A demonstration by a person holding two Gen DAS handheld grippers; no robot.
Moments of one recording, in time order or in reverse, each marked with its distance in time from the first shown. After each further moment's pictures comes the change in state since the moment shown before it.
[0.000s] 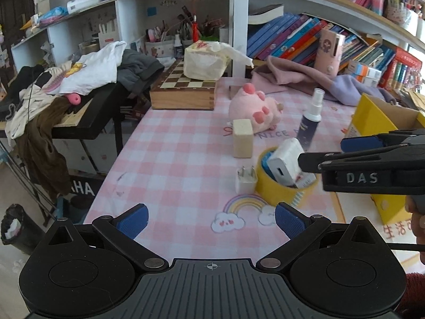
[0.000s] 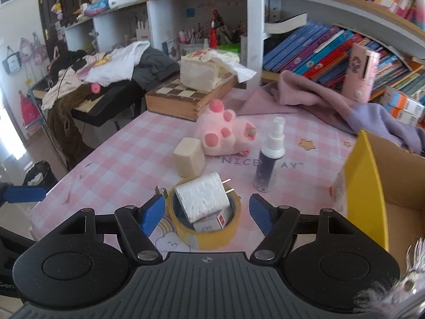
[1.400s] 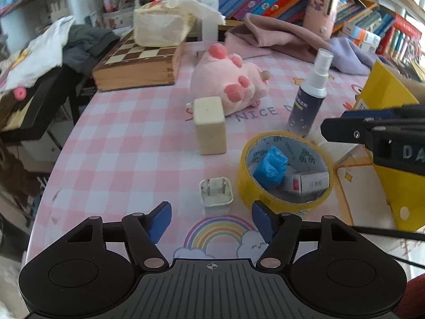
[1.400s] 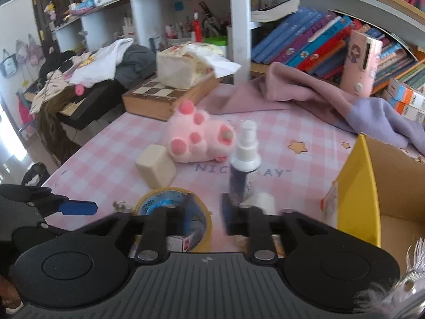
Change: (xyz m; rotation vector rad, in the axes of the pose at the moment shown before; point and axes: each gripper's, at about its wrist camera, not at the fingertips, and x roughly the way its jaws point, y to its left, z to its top) left arm 0.100 -0.036 0.029 0.084 0.155 -0.083; right arm 0.030 -0.055 0.017 0.037 0.011 0.002
